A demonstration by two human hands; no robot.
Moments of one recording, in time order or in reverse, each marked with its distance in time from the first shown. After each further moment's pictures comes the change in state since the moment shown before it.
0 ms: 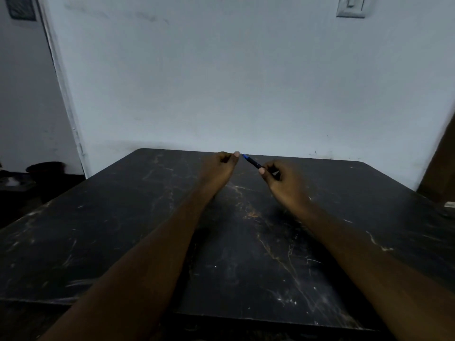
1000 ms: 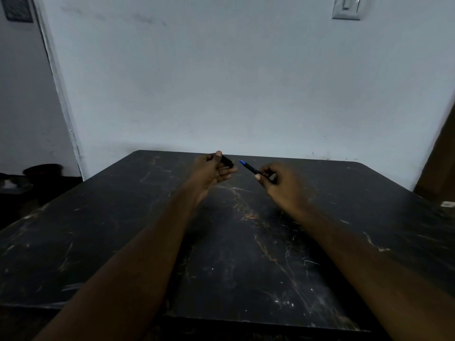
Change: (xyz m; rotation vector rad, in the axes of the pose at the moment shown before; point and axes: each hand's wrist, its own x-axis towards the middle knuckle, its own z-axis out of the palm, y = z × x) left_hand -0.003 0.011 -0.018 -0.684 -0.111 -0.269; right_hand 0.000 0.001 -0.004 -0.133 0.007 -0.091
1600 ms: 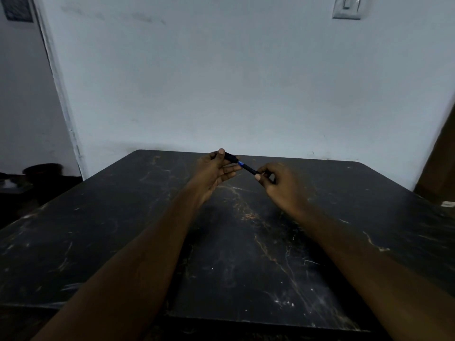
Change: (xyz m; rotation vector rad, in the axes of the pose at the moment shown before) left_hand -0.003 -0.003 0.007 -0.076 -0.051 0.043; right_hand 0.000 -0.004 -0.001 -0.060 -0.020 -0.047
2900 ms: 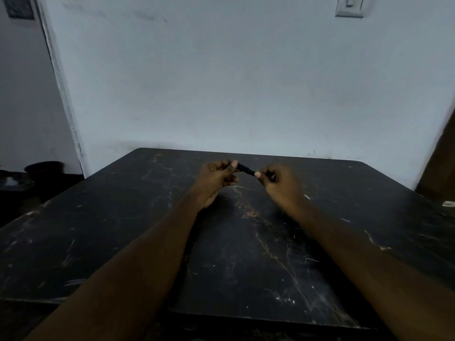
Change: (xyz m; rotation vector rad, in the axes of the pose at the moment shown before) left_hand 0.000 -0.025 -0.015 0.167 -0.089 0.040; right_hand -0.003 -0.008 0.004 0.056 -0.027 0.154
